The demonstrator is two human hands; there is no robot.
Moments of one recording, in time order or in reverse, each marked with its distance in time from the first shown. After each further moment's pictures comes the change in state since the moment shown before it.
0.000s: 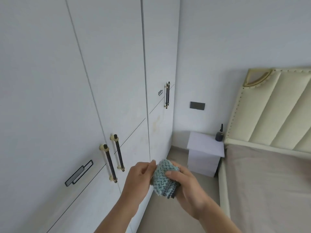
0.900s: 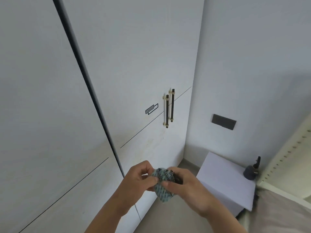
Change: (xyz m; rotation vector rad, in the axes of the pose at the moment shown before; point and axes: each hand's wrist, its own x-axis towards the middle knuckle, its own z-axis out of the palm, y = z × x) left_hand 0.420 0.034 0.196 -0.117 -0.037 -0.071; right_hand 0.376 -0.178 -0.324 -0.476 -0.300 0.151
